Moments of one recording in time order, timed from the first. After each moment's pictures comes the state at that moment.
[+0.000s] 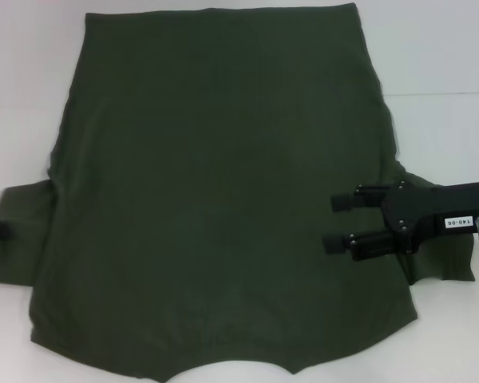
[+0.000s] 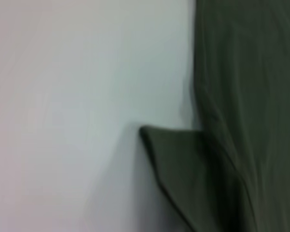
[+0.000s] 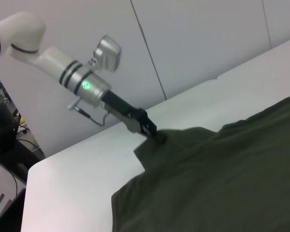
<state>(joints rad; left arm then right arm) -0.67 -1.91 0.27 0.66 2.75 1.34 -2.48 0.62 1.96 -0.84 -0.63 -1.95 -1.65 1.58</state>
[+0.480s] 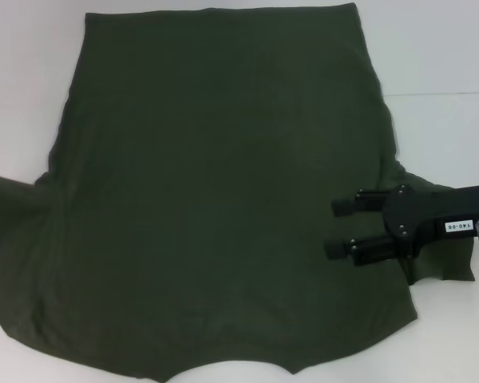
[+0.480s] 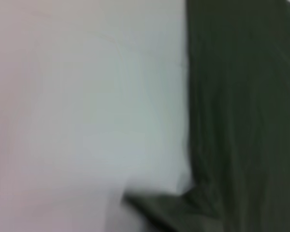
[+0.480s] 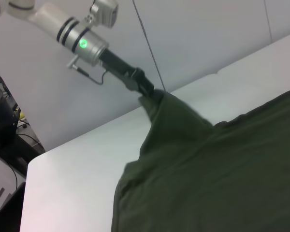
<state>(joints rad) -0.78 -1.80 0.26 0.74 2.86 1.44 -2.48 0.62 1.96 -0.84 -0.63 -1.97 -1.65 1.58</state>
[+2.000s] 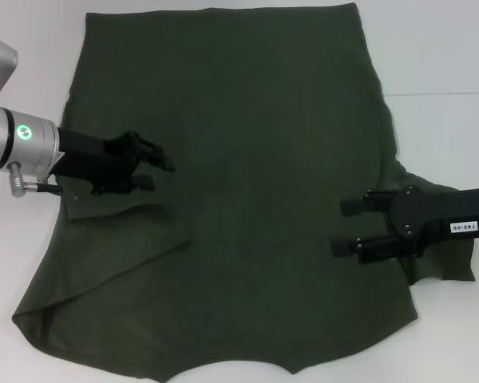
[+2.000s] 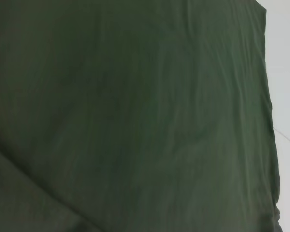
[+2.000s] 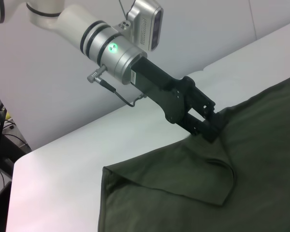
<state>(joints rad) -0.95 -1.97 0.36 0.45 2.66 1.27 -2.74 0.60 1.96 -0.84 -0.62 -1.97 -1.62 1.57</state>
